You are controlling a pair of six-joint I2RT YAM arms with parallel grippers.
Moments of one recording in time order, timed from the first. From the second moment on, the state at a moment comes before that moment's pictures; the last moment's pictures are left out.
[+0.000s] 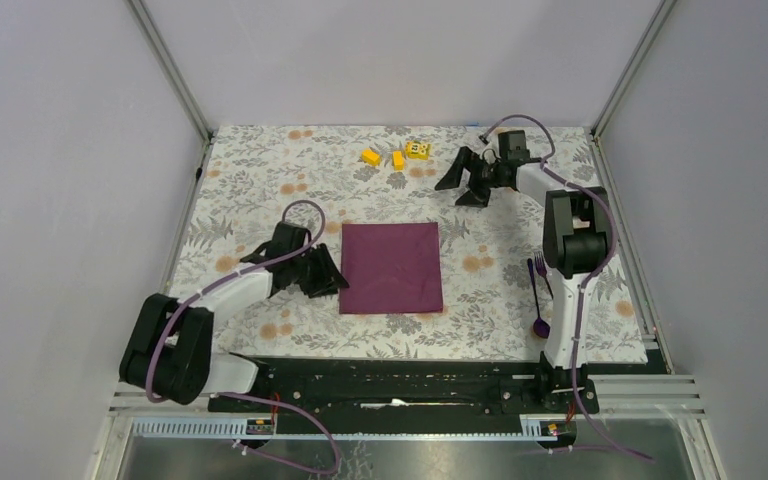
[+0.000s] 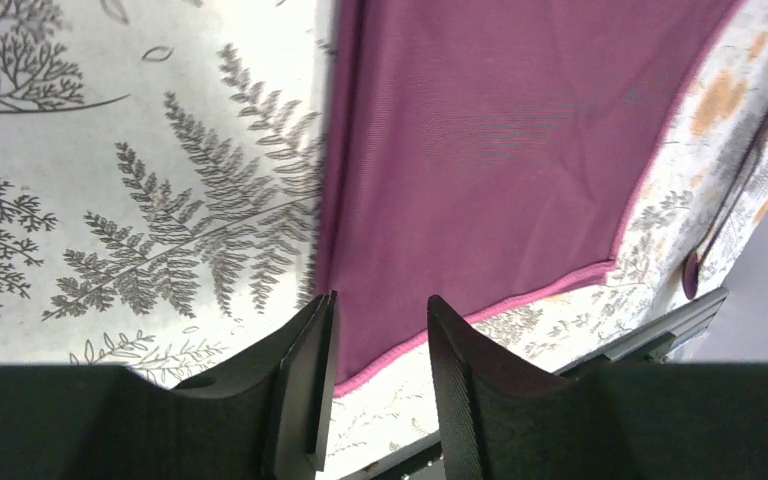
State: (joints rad) left arm -0.32 1.35 0.58 -0.21 0.35 -0.74; right arm 0.11 2.24 1.62 -0.29 -0.76 0.51
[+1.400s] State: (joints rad) left arm -0.43 1.31 0.43 -0.08 0.39 -0.85; right arm 0.26 1.53 0.71 -0.40 -0.62 0.49
